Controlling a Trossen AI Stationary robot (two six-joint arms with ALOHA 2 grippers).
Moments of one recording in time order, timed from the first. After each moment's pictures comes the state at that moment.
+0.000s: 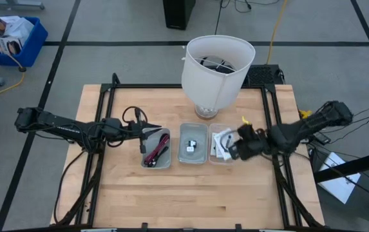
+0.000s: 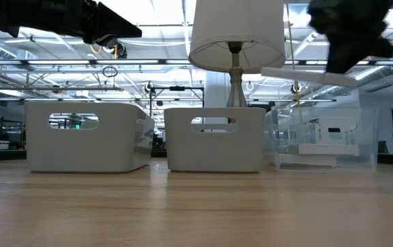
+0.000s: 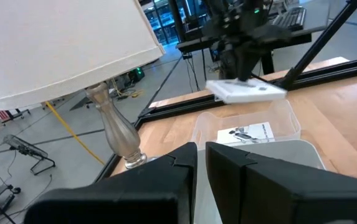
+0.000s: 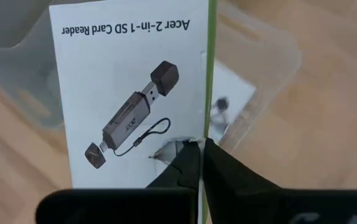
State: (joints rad) left arm -0.08 0.93 0.41 0.45 -0.26 0.29; right arm 0.34 1.17 0.95 -1.03 0.41 1.32
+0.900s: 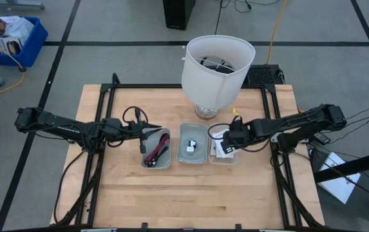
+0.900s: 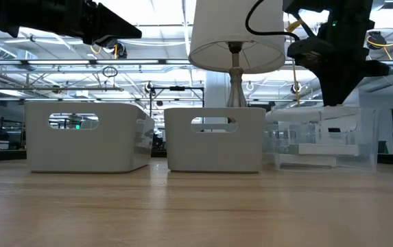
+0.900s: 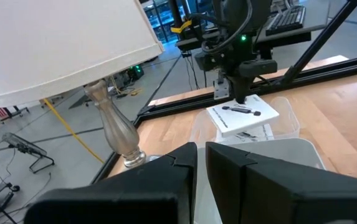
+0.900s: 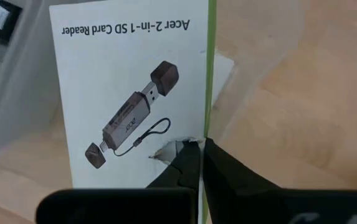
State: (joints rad) left arm -0.08 0.93 0.41 0.45 -0.26 0.28; right arm 0.12 1.33 0.94 -1.06 0.18 1.27
